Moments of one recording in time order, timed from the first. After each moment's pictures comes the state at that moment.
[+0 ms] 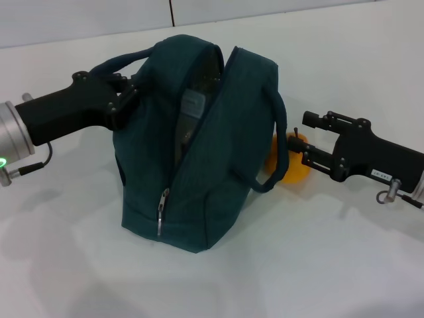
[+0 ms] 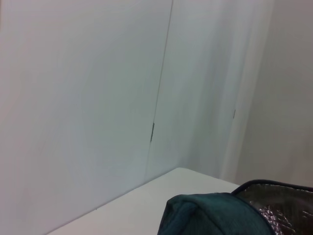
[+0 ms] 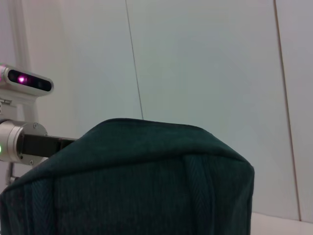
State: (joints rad) left arm -0.53 -2.08 1.04 0.67 1.55 1.32 -1.35; right arm 0.39 2.02 -0.90 -0.22 -1.36 -1.48 0.75
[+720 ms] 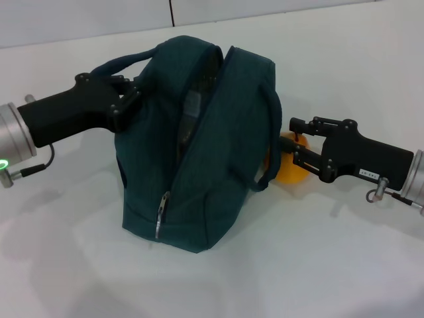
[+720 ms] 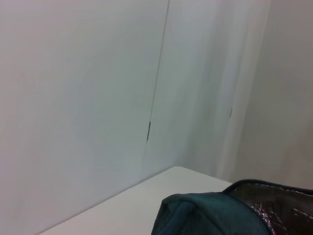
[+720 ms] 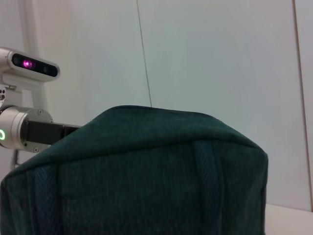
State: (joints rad) left arm -0.52 -2.09 1.04 0.67 1.55 1.32 -1.35; right arm 0.42 2.02 -0.94 -0.22 -1.36 -1.44 0.76
